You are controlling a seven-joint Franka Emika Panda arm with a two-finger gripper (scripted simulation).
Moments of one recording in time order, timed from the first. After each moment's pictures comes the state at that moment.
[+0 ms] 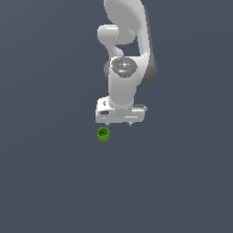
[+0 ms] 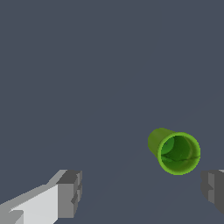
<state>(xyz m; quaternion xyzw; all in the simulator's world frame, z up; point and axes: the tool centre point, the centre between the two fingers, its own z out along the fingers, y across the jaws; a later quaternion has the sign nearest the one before) -0.006 0.012 0.161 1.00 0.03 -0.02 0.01</state>
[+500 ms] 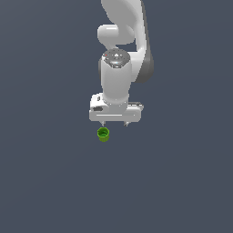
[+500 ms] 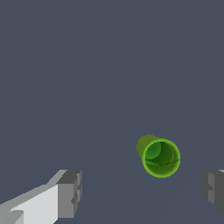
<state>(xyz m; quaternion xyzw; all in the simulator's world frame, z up) 0.007 -0.007 0.183 1.00 0.00 0.01 0.01</state>
